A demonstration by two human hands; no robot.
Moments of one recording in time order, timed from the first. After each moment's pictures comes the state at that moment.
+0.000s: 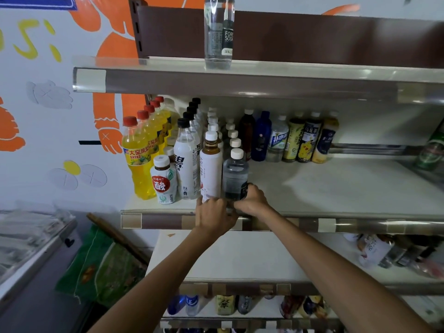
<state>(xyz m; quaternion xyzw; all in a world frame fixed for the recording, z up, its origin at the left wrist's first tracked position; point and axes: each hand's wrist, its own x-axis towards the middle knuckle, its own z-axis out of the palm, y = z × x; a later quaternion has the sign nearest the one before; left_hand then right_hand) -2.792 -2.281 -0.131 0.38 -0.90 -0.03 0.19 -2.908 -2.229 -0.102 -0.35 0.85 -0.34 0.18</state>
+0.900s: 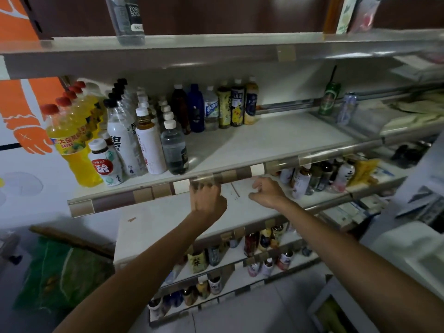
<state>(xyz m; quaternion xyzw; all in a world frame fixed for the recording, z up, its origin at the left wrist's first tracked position) -2.799 -2.141 -0.131 0.26 -0.96 -0.03 0.09 -2.927 -2.002 -0.134 -0.25 0.90 -0.33 0.14</state>
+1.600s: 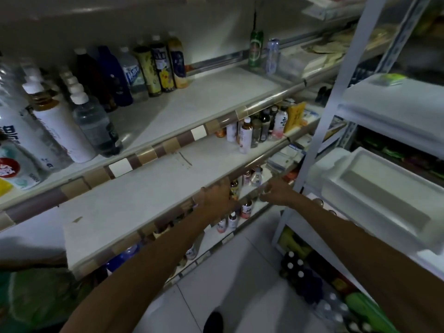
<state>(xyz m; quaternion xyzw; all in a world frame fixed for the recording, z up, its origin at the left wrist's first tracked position) -2.820 -2.010 -0.199 0.06 -0.99 -0.13 -0.07 -2.896 -1.823 -0.207 -0.11 0.93 -0.26 0.22</state>
